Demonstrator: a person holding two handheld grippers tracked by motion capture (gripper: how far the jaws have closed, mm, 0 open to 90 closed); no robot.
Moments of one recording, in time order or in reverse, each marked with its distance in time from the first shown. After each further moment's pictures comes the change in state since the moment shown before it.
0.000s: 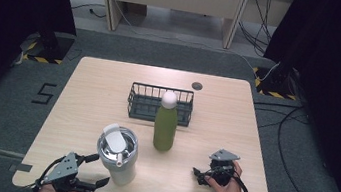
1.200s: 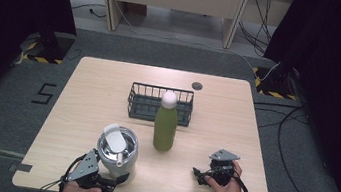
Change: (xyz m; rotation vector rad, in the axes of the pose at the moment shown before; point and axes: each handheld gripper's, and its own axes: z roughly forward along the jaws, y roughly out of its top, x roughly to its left) left arm -0.009 0.003 0.051 -0.105 0.003 0.037; right arm 0.000 0.000 0.000 0.000 0.000 0.001
